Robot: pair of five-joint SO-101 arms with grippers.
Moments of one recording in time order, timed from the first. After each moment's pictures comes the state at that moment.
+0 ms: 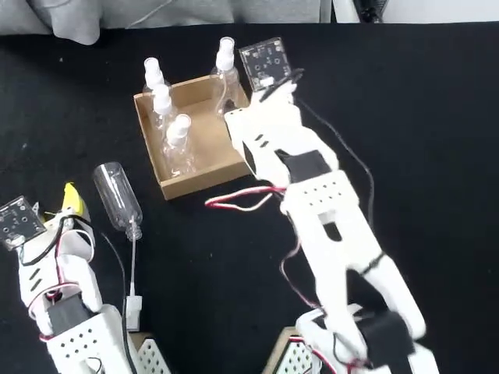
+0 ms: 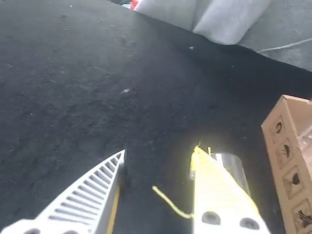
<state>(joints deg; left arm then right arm) -33.3 -101.9 96.1 34.2 4.7 -20.1 -21.7 30.2 31.1 4.1</state>
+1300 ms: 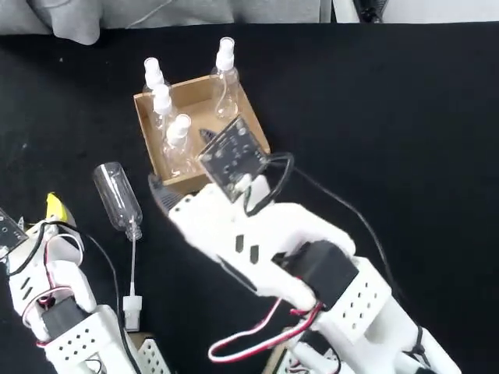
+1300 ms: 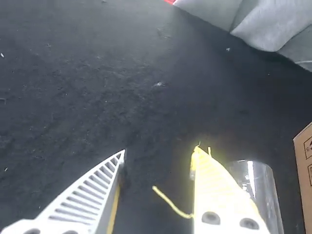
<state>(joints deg) -40.1 -101.9 96.1 36.5 7.9 -49.2 -50.3 30.2 51.2 0.8</state>
